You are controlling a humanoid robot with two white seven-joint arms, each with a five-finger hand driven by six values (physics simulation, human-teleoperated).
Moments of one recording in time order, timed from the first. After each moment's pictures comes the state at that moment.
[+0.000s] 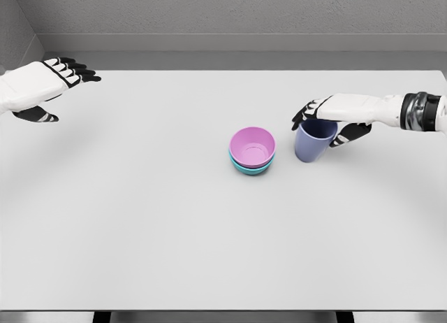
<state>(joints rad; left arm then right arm) -0.66 0.94 -0.62 -1.28 -0.55 -0.61 -0.13 -0.84 -0.77 0.83 -1.22 0.17 -0.61 0.61</state>
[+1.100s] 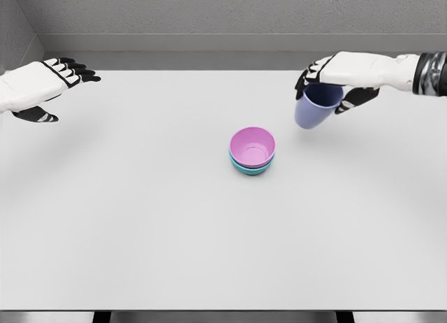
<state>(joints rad) -0.66 0.94 -0.62 -1.28 -0.55 -0.61 -0.13 -0.96 -0.79 0.81 -1.28 0.17 -0.61 0.61</state>
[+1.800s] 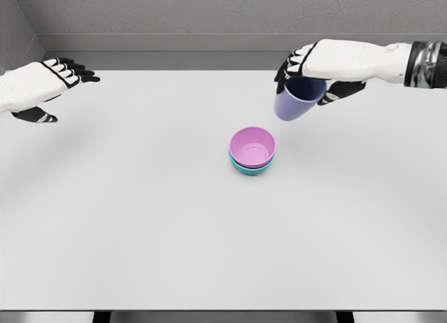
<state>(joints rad) -0.66 0.94 -0.62 -1.27 -0.55 -0.61 -0.13 -0.96 -0.78 0.78 -1.44 0.17 -0.61 0.61</state>
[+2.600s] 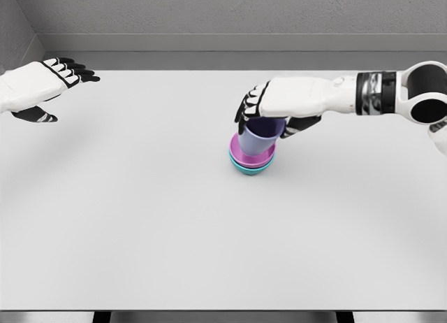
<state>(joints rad) -0.66 0.94 -0.62 -1.27 -0.55 -0.61 -0.13 -0.96 -0.70 0.90 -1.50 0.17 -0.60 0.61</state>
